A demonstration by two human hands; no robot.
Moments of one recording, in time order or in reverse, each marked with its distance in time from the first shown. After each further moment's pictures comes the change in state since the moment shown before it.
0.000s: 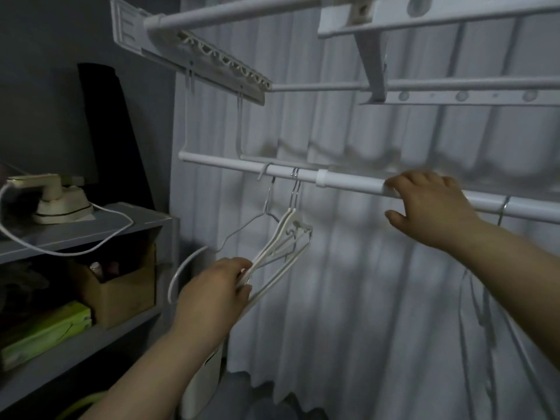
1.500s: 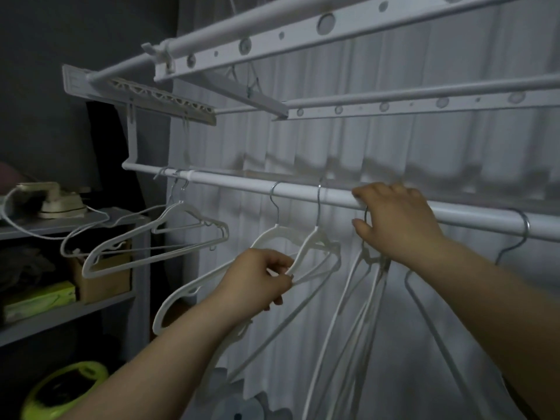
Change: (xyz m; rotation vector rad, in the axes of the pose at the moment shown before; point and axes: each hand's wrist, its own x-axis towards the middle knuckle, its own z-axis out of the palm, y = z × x) left_hand -0.077 0.342 0.100 -0.484 -0.241 -0.102; right_hand -0.129 0.263 -0.010 0.193 0.128 -0.137
